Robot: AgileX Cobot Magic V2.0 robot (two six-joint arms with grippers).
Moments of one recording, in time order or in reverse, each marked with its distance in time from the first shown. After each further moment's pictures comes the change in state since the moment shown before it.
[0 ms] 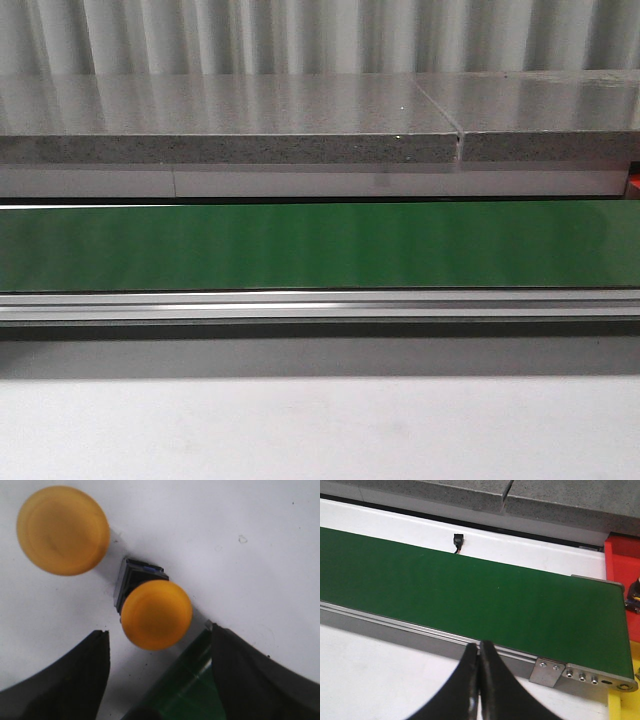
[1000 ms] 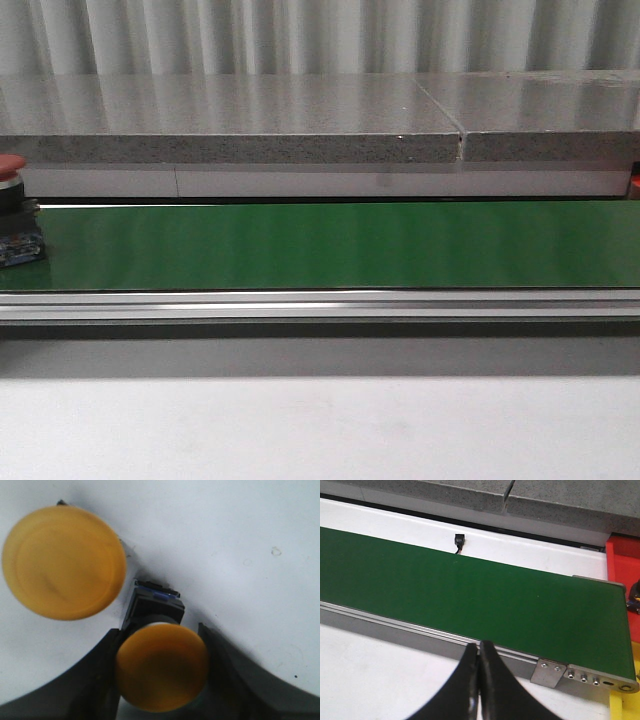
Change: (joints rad) left arm 0.002 0.079 -0.029 0.009 -0.008 0.025; right arm 0.000 0.000 0.000 0.000 0.000 0.000
